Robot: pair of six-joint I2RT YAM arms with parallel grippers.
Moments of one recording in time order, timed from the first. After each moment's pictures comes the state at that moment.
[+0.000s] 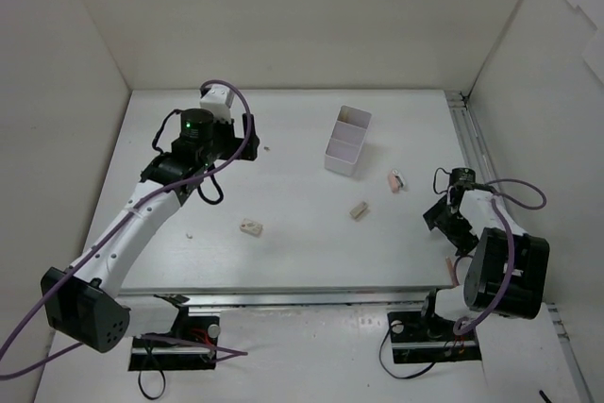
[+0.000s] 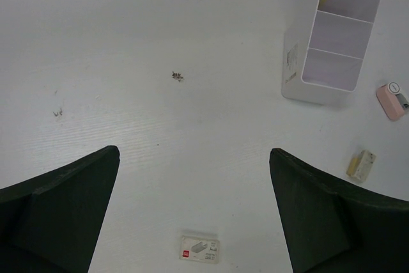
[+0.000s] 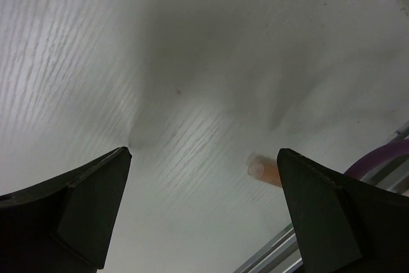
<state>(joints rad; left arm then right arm) -0.40 1.27 1.22 -0.35 -0.04 -0.20 -0.24 1.38 0.73 -0.72 0.27 0.71</state>
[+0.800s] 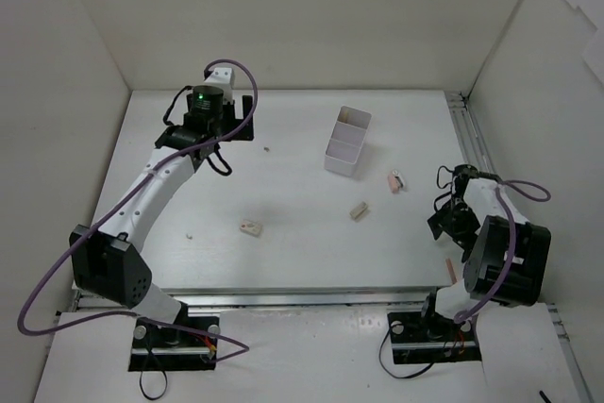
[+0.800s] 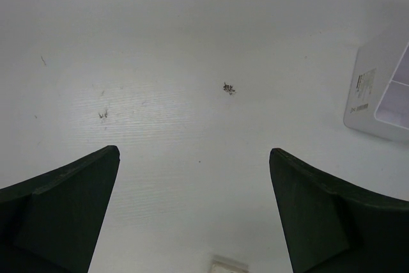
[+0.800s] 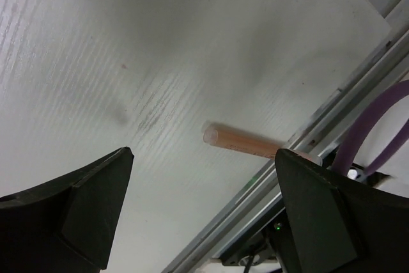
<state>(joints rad) -0.35 1.51 1.44 -0.45 -0.16 -0.18 -0.27 1.47 0.83 -0.93 0.31 0.71</state>
